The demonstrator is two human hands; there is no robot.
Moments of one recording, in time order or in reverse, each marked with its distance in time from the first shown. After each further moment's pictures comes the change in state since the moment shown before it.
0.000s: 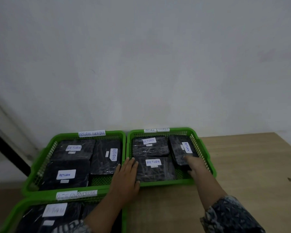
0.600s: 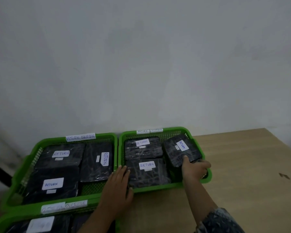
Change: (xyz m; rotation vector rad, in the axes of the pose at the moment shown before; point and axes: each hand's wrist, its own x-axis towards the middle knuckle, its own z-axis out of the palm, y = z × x) left_hand 0.001 -0.016 0.027 -0.037 0.004 0.015; right_hand -0.012 0.014 0.004 0.017 0.374 -0.285
